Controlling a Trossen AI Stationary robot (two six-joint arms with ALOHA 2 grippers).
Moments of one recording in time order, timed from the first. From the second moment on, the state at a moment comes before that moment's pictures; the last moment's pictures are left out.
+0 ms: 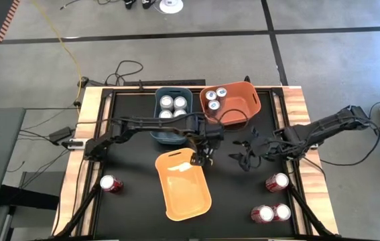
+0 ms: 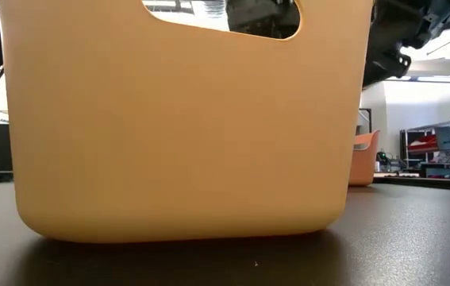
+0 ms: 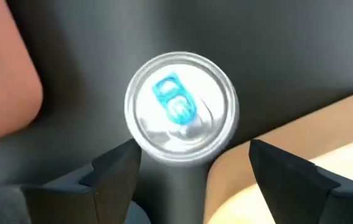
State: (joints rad) left arm 0.00 2.27 2.29 -1.25 -0.01 0.18; right arm 0.29 0.99 0.75 -0.52 0.37 0.63
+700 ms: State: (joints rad) left arm -0.14 1.88 1.92 -1.26 -0.31 -0.10; right arm 0.21 1.30 0.75 -0.10 0.37 0.33
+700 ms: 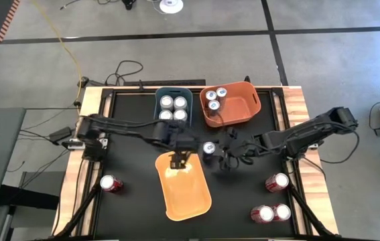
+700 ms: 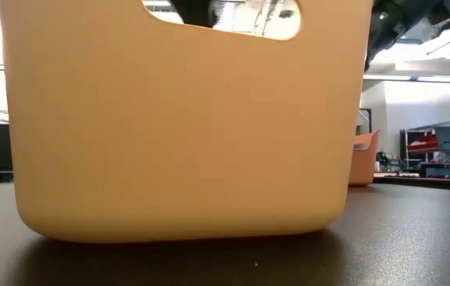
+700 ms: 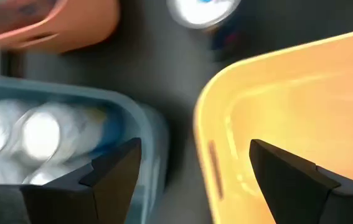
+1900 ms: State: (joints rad) left arm -0.32 1.23 0.94 -0.69 -0.58 -0.68; right arm 0.13 1.24 0.75 0.00 0.38 0.14
